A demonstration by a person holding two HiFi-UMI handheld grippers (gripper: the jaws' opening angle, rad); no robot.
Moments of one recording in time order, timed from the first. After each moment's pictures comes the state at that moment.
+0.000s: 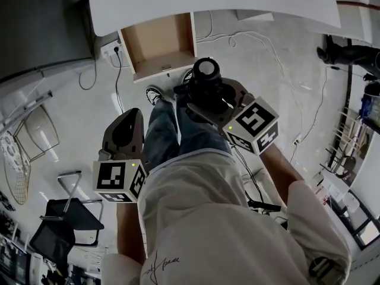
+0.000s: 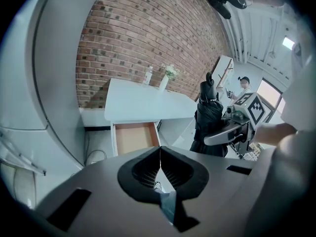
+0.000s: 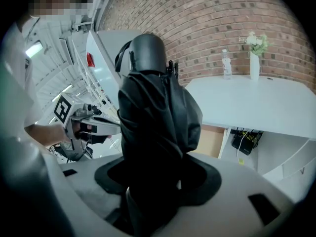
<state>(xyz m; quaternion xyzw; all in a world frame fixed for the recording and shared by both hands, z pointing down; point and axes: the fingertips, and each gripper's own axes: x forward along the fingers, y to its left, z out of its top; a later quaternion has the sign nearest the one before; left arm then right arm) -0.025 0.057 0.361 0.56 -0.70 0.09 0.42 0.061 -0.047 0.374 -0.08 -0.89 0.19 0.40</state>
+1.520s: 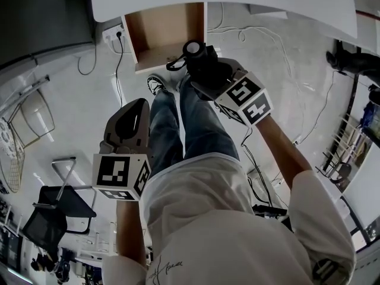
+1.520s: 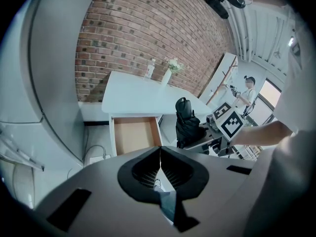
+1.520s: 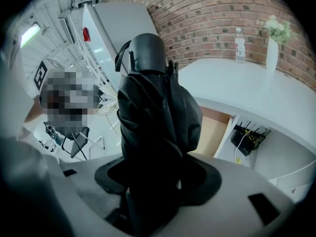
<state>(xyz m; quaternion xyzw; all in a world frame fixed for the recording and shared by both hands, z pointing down) -0.022 0.040 0.391 0.55 -0.70 0.09 0.45 0.050 -0.068 0.479 -0.12 -0.86 0.13 0.48</state>
